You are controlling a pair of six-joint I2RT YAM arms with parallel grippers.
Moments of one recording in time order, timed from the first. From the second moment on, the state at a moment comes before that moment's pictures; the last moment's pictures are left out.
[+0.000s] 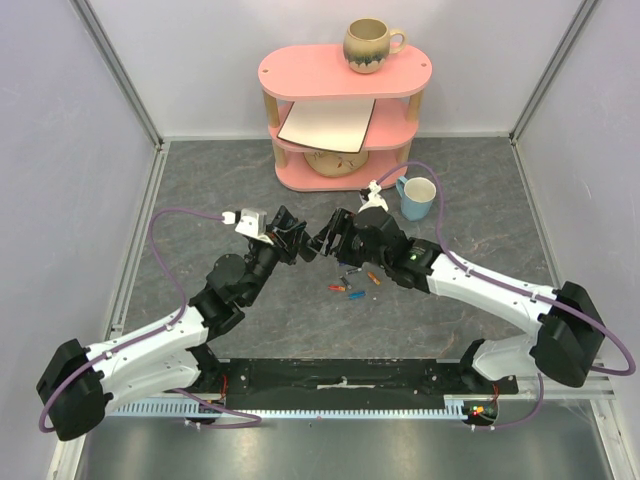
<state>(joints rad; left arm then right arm) -0.86 0.91 0.45 0.61 -0.36 -0.27 0.89 1.36 0.99 -0.15 0.11 1.03</state>
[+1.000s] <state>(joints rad) -0.87 0.91 0.47 0.61 -0.36 -0.25 0.89 1.30 0.92 -0.09 0.10 1.04</state>
